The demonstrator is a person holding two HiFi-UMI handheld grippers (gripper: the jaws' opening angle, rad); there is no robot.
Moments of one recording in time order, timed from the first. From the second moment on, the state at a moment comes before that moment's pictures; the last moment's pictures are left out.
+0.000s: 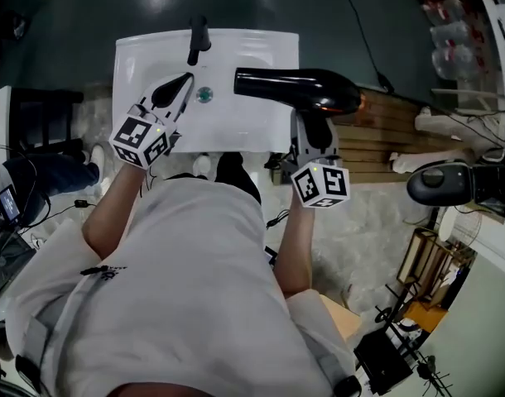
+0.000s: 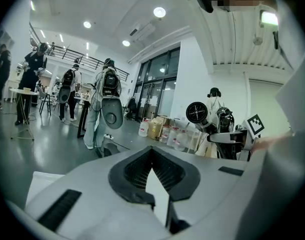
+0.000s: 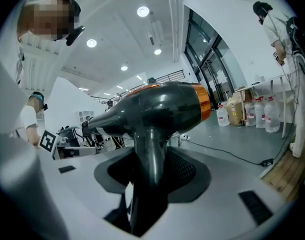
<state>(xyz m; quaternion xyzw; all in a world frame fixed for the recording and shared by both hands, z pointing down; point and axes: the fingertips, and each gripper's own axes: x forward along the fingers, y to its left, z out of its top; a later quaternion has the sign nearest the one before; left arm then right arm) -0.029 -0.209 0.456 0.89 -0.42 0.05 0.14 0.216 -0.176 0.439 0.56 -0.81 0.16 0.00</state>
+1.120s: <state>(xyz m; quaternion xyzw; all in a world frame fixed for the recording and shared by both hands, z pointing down) 0.002 -0.298 0.491 0.85 -0.48 0.07 0.19 0.206 -0.324 0.533 0.50 -0.82 0.27 0.06</state>
